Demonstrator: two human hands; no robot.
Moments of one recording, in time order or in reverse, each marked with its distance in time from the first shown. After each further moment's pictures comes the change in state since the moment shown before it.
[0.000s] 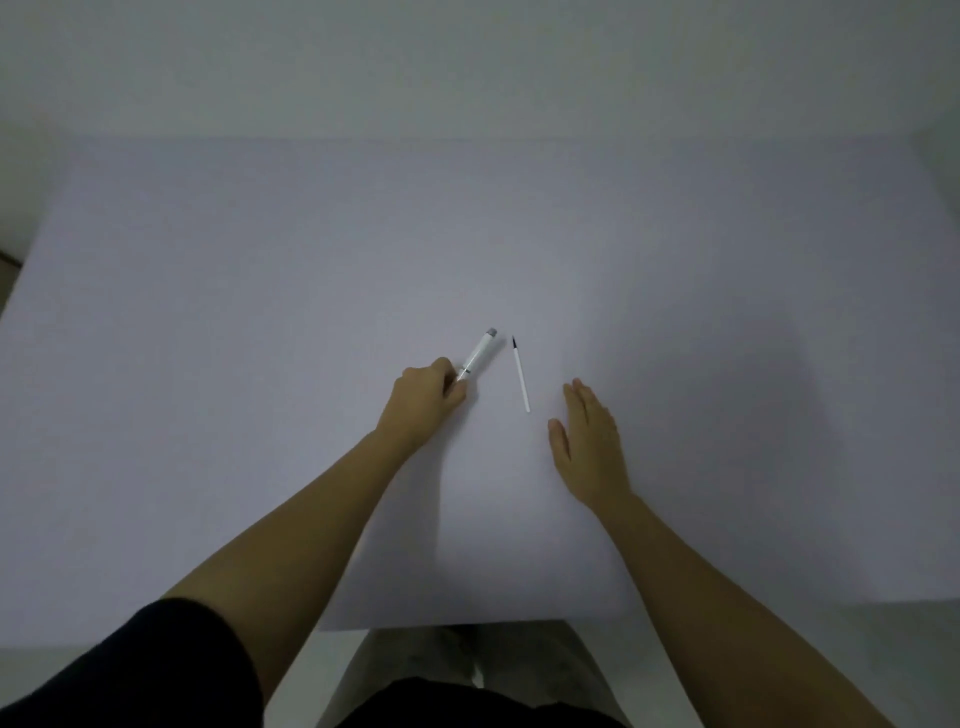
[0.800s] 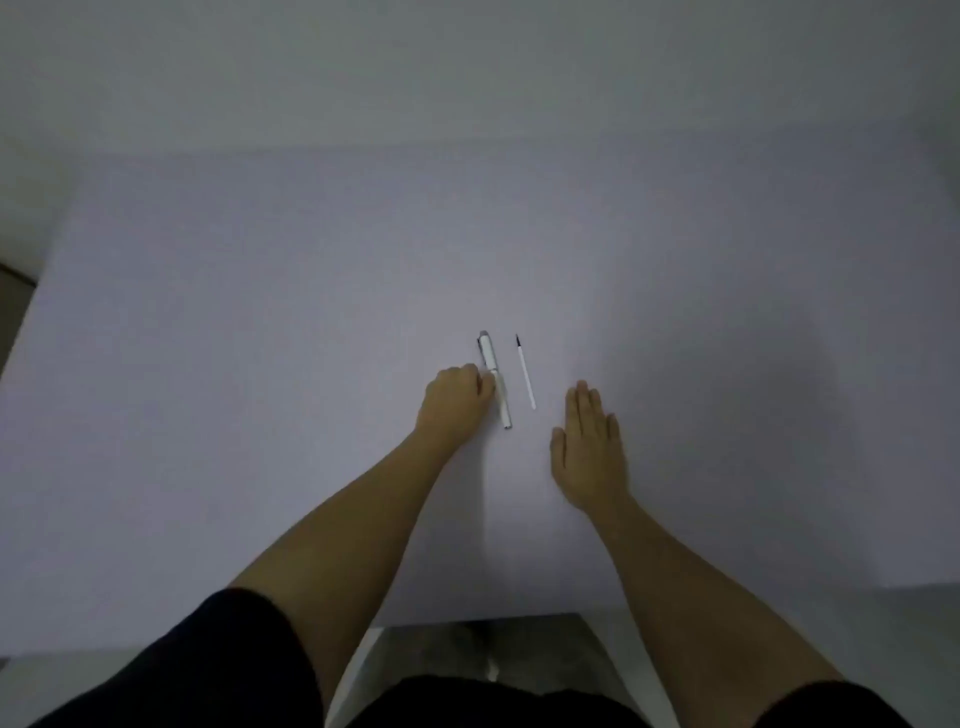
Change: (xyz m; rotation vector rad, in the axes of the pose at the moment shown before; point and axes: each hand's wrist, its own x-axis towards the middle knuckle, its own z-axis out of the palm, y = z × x) left_hand 0.001 0.030 0.020 0.030 -0.020 -0.025; right_hand -0.013 0.004 0.021 -0.210 -0.084 0.068
